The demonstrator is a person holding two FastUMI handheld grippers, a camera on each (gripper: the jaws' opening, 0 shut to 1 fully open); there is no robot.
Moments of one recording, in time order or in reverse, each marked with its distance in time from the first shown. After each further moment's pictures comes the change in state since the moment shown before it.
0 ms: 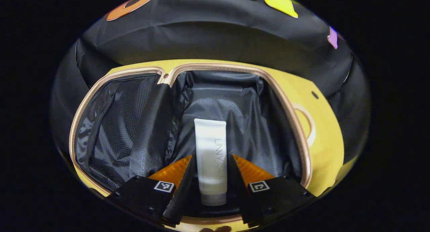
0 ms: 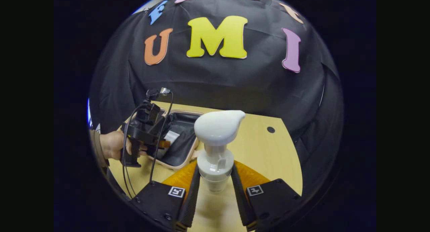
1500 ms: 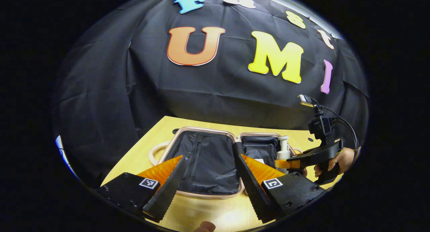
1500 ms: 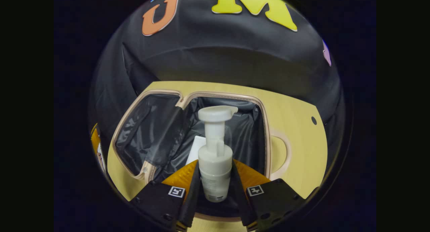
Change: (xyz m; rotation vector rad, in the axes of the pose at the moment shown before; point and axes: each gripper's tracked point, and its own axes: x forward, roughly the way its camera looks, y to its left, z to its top) left arm -0.196 0.174 0.037 -0.050 -0.545 0.115; right arm 0.199 0.168 -0.026 0.059 0.328 0.052
